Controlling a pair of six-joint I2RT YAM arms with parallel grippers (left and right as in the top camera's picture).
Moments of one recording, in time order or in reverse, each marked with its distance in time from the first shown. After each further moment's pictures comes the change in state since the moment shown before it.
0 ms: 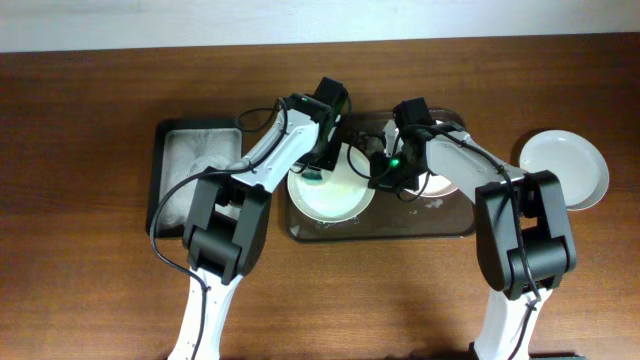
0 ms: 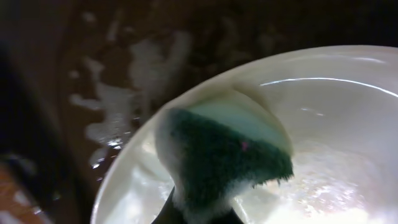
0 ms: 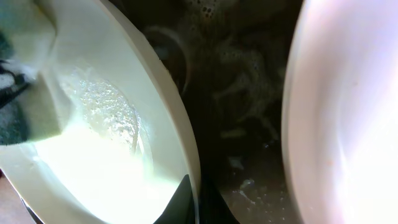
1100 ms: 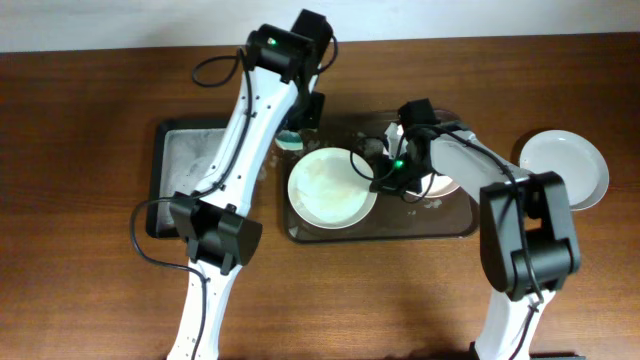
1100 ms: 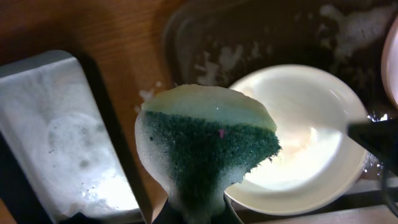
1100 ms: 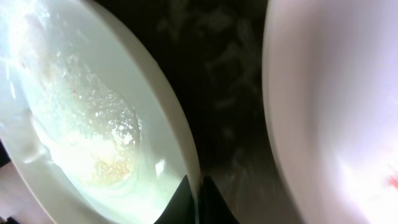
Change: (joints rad) left arm 0.059 0.055 0.751 -0.667 -0.035 -0.005; right arm -0.025 -0.028 -0.002 -0.066 -0.049 -0.032
